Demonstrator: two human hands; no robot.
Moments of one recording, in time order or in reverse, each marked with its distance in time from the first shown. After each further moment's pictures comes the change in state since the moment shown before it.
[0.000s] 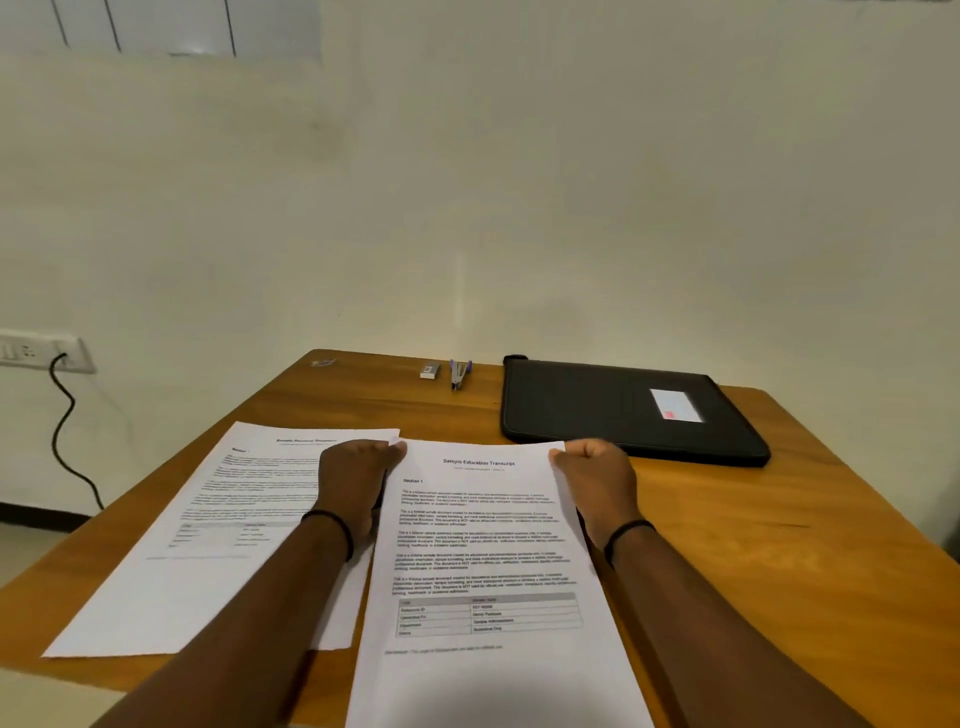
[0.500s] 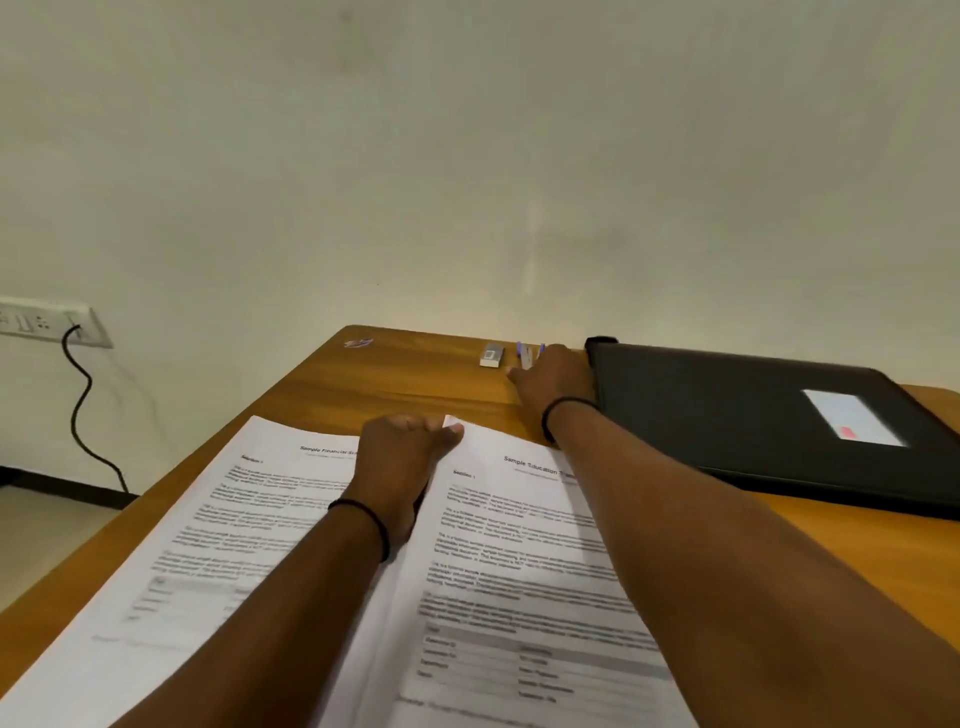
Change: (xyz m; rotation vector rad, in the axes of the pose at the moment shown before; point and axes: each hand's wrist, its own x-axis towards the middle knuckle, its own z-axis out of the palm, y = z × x) left_hand 0.114 -0.002 -0.007 0.065 -0.072 0.049; right_hand 0.152 -0.049 0.199 -0.575 -0.089 -0.244
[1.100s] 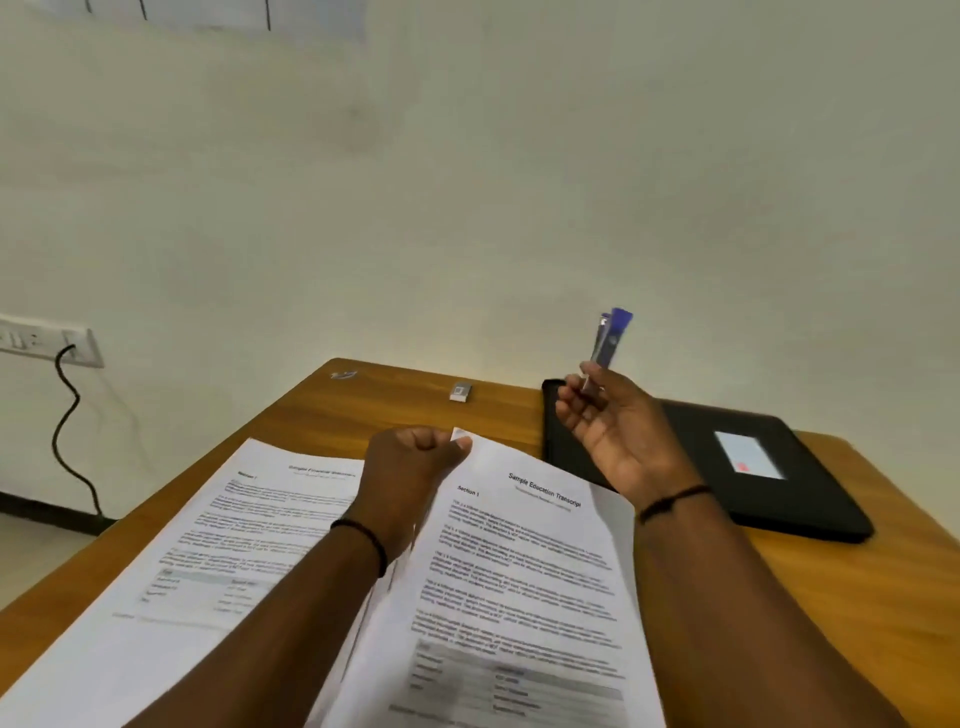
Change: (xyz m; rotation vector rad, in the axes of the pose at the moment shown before) left_hand -0.071 0.038 0.023 0.068 -0.121 0.205; right_hand -0.093 0.028 -0.150 1.552 -0.247 0.179
